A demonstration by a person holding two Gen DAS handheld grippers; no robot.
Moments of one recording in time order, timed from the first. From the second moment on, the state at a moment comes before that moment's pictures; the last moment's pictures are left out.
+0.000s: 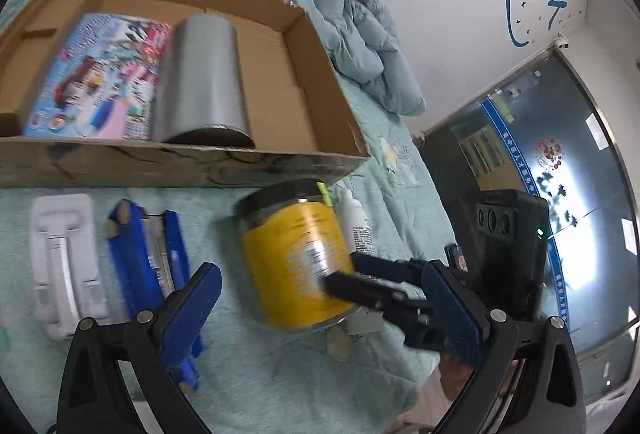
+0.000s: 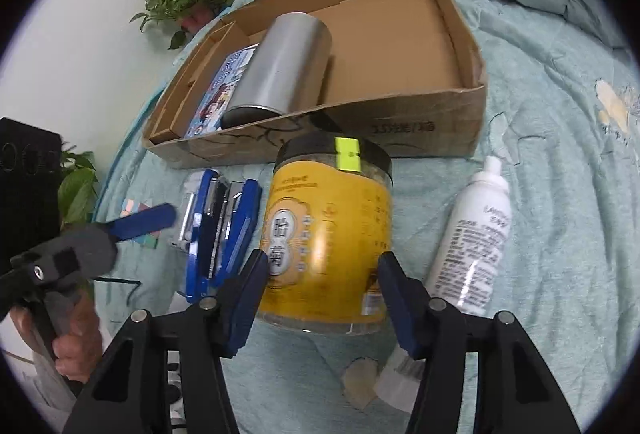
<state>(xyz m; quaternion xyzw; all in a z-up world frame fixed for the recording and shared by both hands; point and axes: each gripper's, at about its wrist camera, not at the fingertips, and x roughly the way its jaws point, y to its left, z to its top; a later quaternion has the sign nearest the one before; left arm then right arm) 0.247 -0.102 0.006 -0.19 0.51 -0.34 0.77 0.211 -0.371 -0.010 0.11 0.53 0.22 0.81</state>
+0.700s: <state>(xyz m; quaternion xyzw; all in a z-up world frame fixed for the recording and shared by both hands) 0.289 -0.161 -0.053 -0.12 0.60 -0.27 0.74 0.224 -0.358 -0.030 0.16 0.53 0.27 0.79</state>
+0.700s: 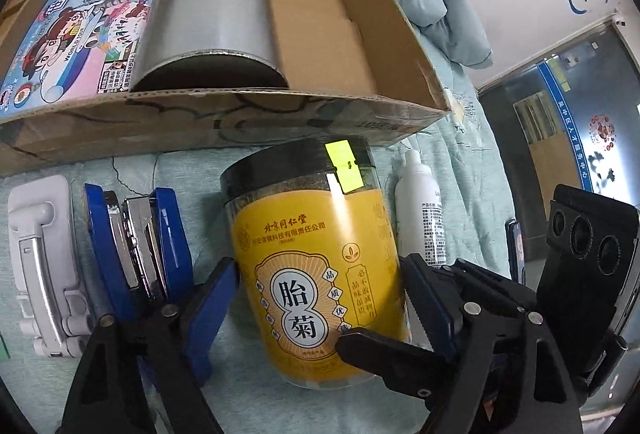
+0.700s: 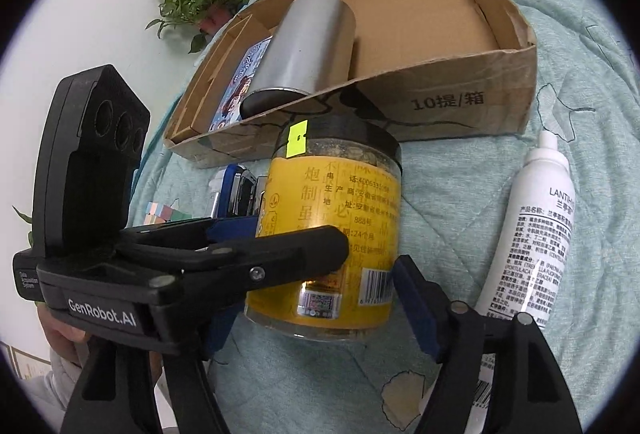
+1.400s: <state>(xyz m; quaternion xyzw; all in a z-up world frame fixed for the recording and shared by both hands) 0.257 -0.136 0.070 -0.09 0.46 -0.31 0.83 0.212 -0.340 0.048 0.10 0.45 0.24 0.86</state>
